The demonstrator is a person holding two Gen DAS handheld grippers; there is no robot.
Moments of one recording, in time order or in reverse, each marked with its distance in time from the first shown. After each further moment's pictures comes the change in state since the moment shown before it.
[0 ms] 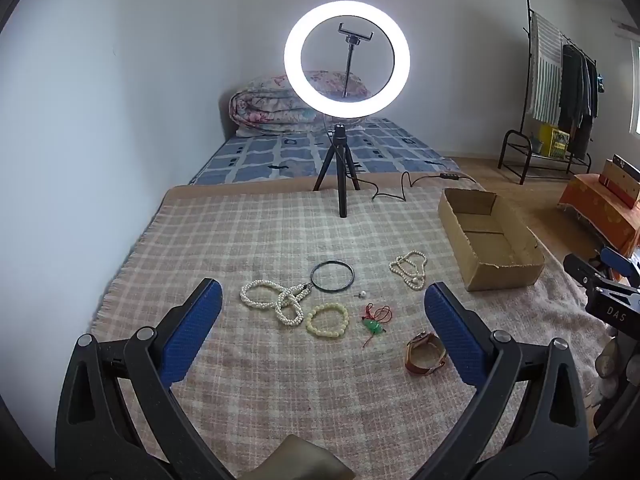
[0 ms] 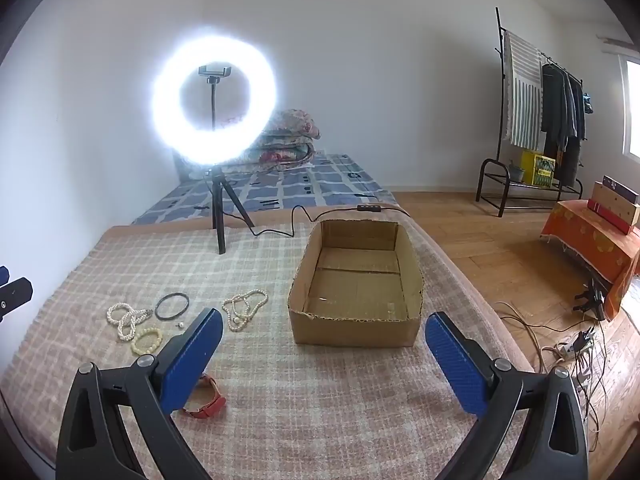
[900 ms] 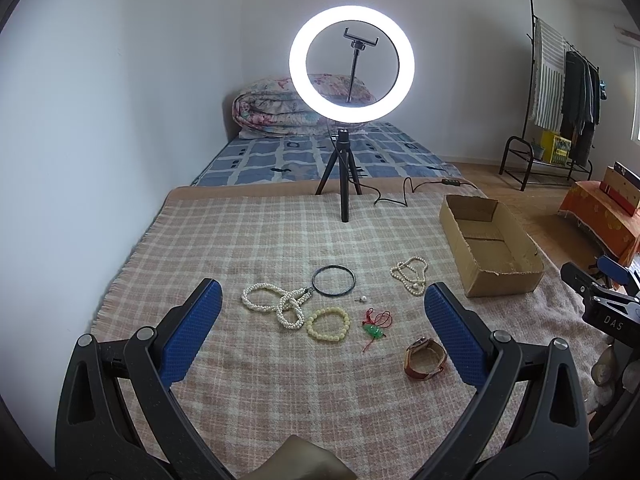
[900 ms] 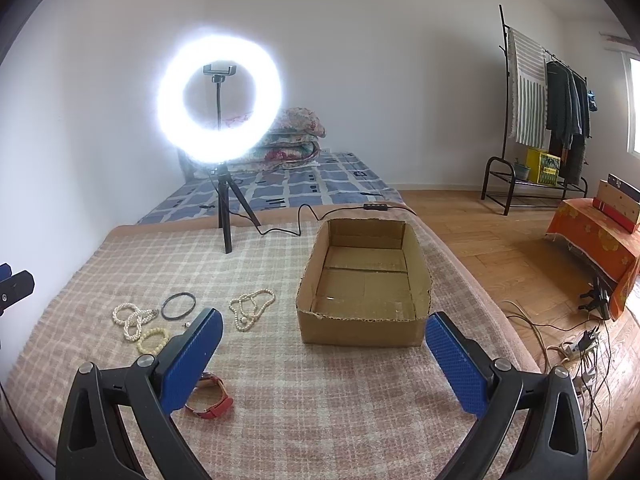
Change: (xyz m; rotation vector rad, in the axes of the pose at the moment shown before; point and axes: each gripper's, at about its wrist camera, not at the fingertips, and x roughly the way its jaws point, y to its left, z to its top) left arm 0.000 0.001 0.004 -0.002 -0.009 -0.002; right arm 0.002 0.004 0.000 0.000 0.007 0.020
